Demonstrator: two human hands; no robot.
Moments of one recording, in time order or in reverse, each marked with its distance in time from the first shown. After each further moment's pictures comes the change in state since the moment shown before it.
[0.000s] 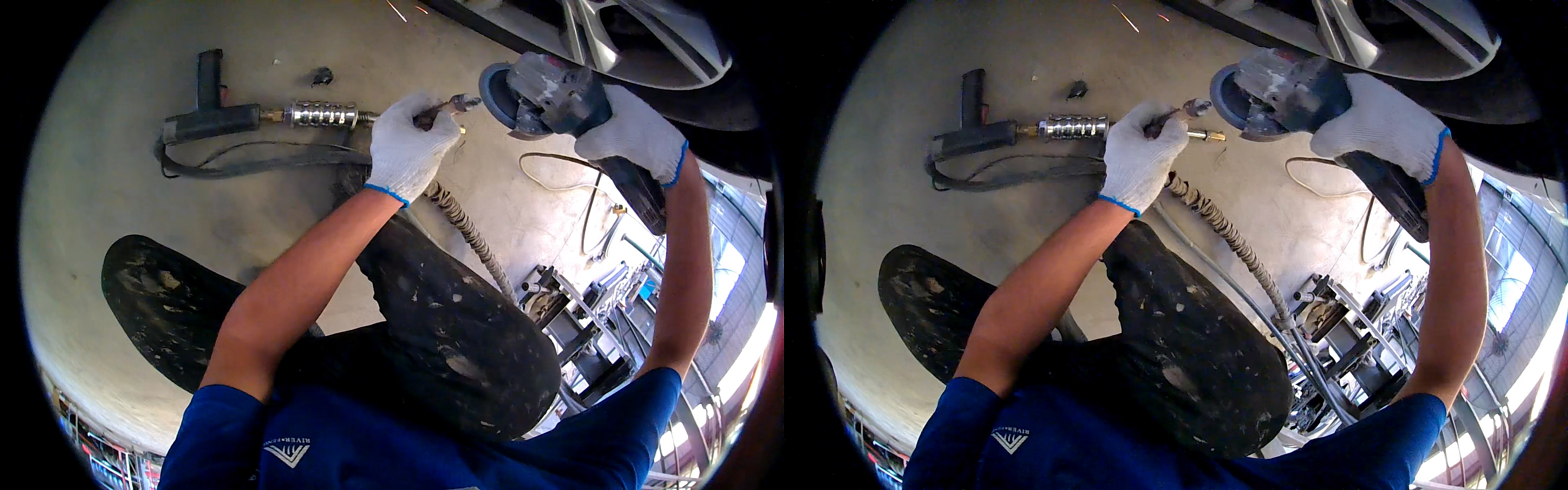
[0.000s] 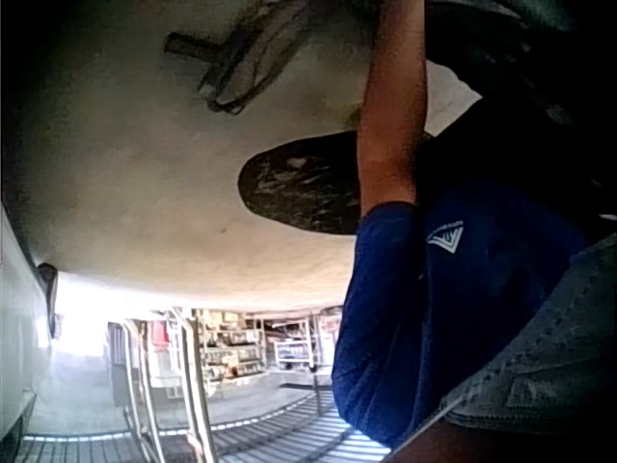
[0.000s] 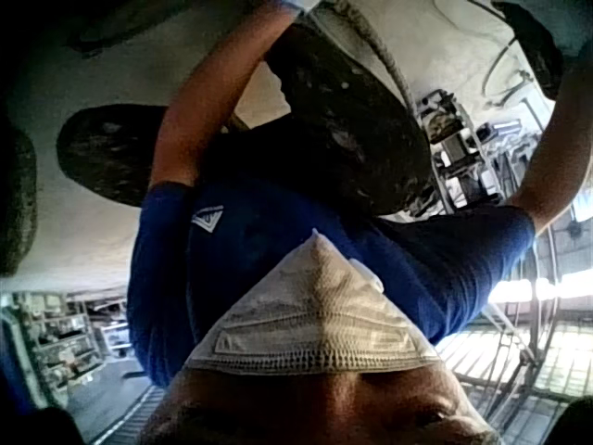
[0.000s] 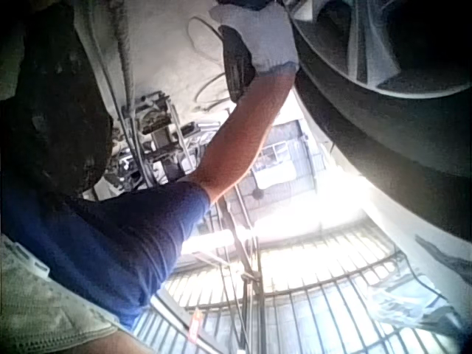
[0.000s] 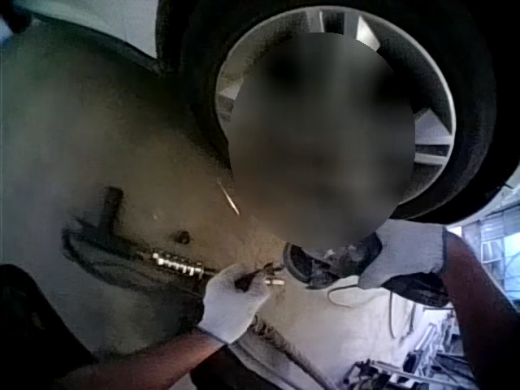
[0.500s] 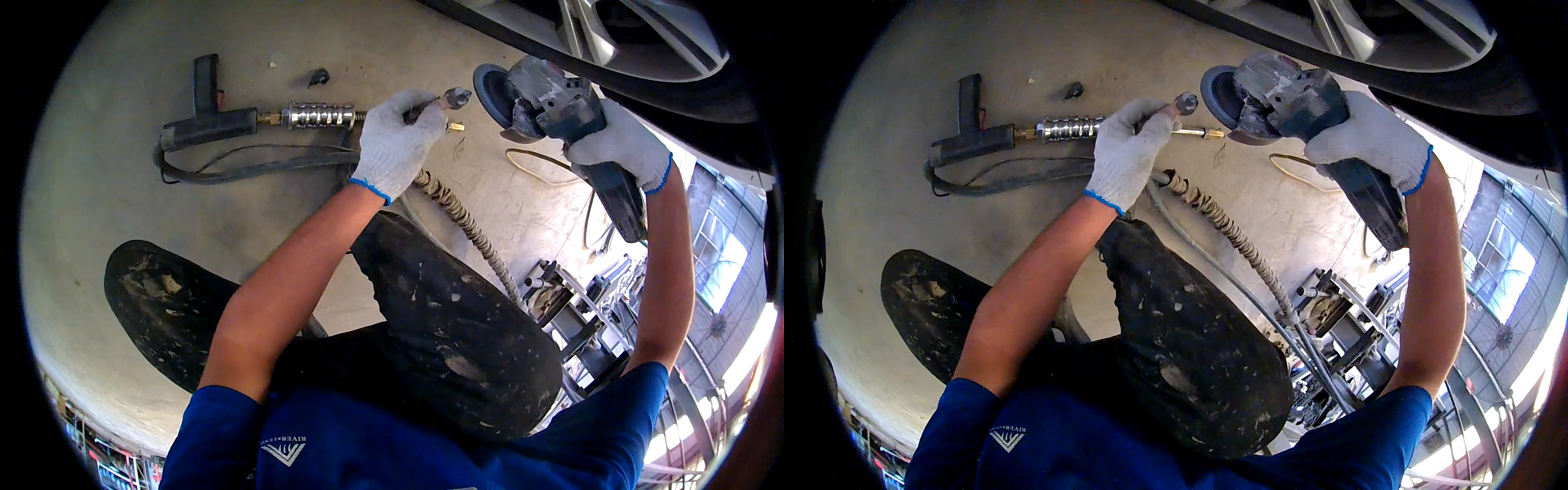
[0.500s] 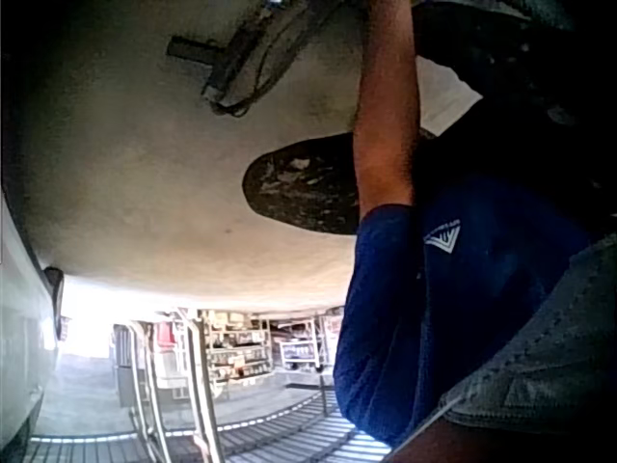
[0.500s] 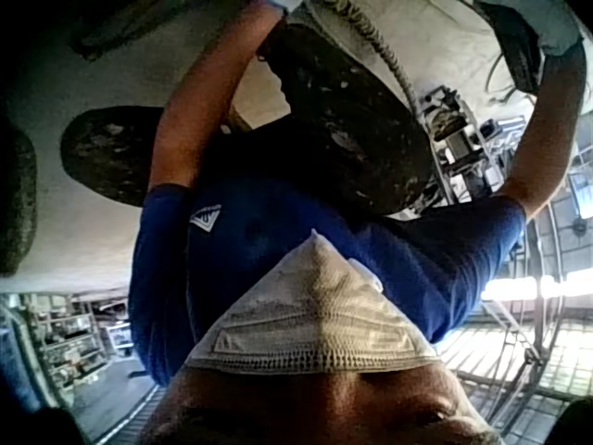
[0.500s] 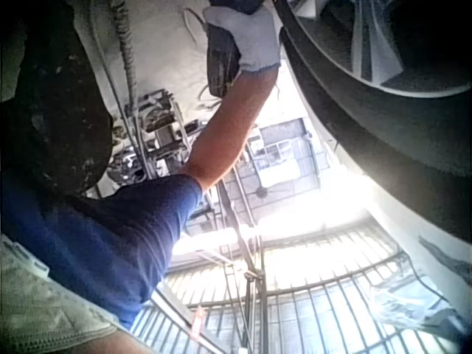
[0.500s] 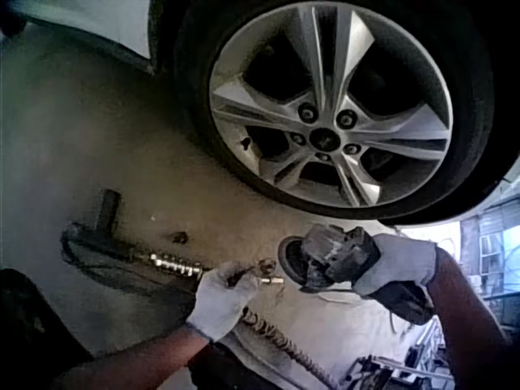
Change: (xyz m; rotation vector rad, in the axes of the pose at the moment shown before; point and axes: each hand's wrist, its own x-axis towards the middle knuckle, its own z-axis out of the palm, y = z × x) left_hand 0.009 -0.008 -0.010 -0.107 -0.098 -0.056; right_hand 0.001 0.033 0.017 0.274 -0.042 0.056
